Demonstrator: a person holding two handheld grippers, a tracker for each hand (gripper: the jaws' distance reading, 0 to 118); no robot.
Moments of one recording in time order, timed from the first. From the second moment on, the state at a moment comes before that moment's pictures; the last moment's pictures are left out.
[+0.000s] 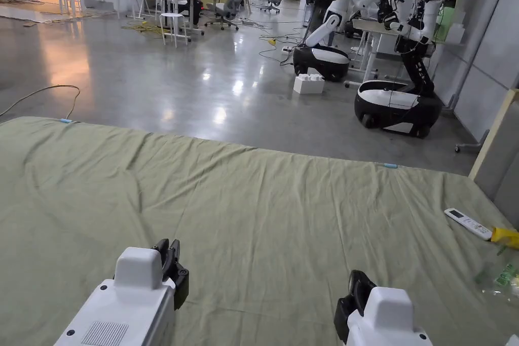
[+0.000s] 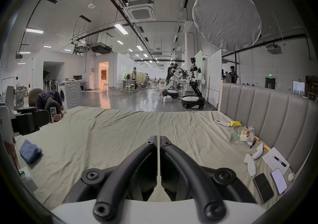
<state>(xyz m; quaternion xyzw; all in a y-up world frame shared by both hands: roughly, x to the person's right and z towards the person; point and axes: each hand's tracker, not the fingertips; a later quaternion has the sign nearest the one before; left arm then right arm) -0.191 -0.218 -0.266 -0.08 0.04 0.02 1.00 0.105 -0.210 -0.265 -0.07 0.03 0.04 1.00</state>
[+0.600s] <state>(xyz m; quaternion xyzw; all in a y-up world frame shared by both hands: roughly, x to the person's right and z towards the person) -0.207 -0.221 -0.254 -0.07 0.07 0.01 0.99 0.107 -0.211 -0.254 -0.06 0.02 0.03 1.00</state>
